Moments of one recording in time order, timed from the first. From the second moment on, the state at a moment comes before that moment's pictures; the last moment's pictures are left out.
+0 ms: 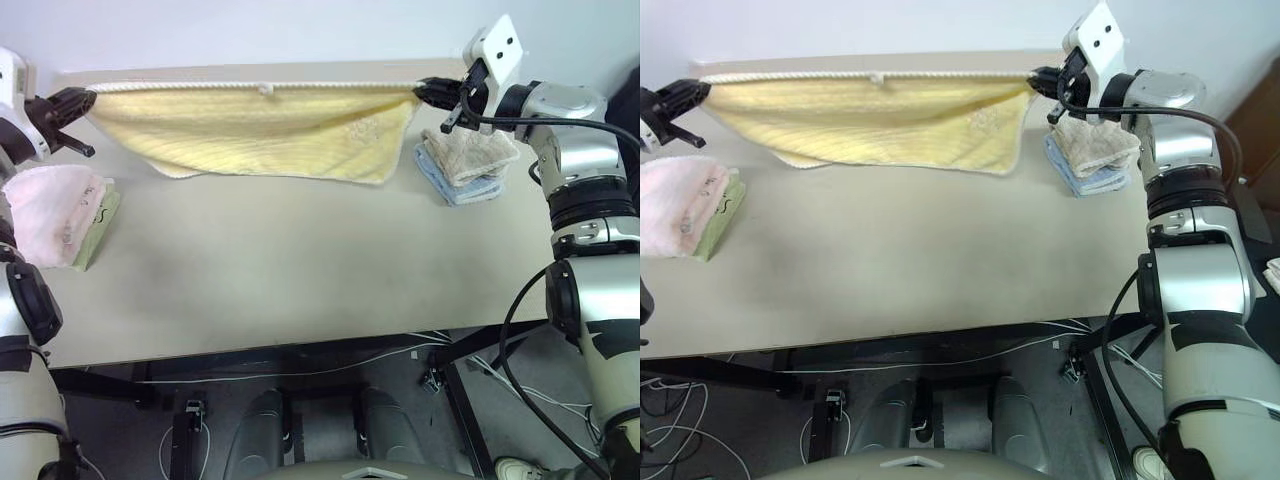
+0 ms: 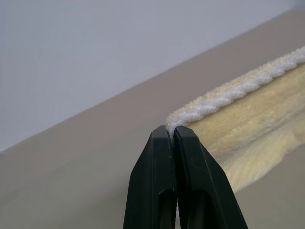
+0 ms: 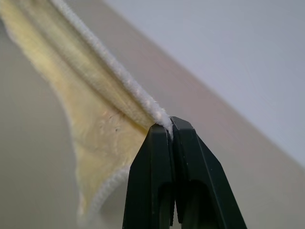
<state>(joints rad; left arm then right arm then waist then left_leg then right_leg) -1.20 0.95 0.18 1.29 -0.11 -0.19 -0.95 -1.20 -0.64 0.11 0.82 0.15 0.04 1.00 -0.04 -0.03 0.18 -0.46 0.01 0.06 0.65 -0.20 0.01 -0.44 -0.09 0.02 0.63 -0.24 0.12</state>
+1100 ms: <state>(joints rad) -0.99 0.95 0.22 1.21 -0.12 -0.26 -1.10 -0.69 -0.53 0.14 0.28 0.19 0.45 0.97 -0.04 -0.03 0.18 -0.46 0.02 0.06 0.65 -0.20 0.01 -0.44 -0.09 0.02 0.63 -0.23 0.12</state>
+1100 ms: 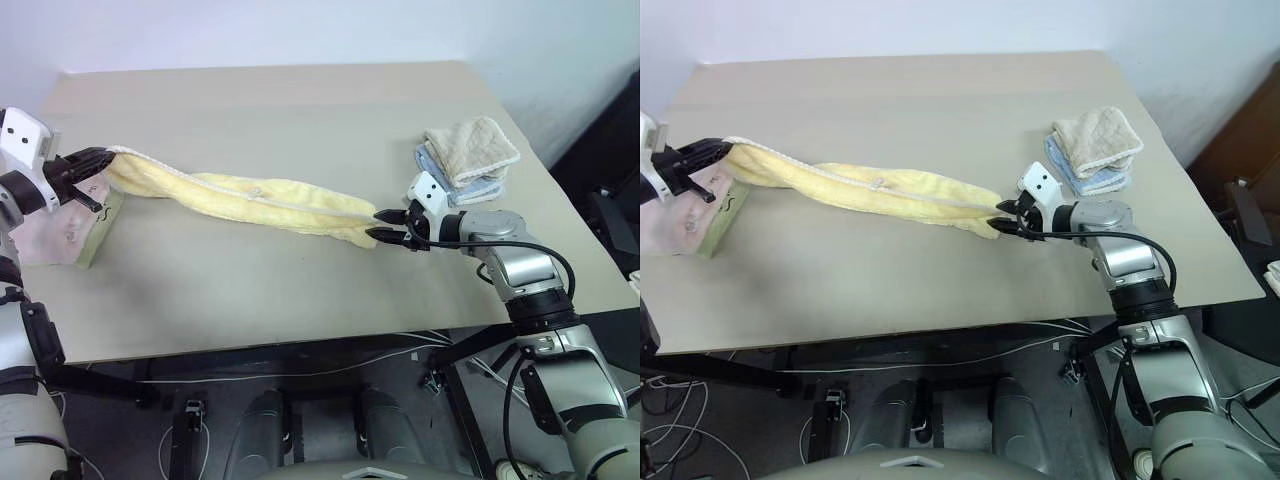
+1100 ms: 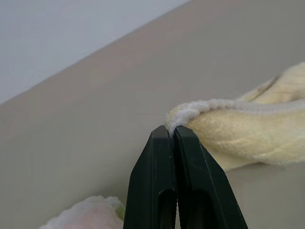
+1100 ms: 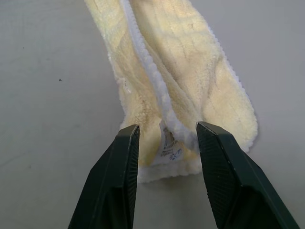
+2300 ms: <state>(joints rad) -0.94 0.95 0.23 1.09 -0.18 -0.20 -1.07 -1.17 -0.52 0.03 0.79 0.12 0.16 0.82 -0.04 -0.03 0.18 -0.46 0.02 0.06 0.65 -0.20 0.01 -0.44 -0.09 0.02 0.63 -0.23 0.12</state>
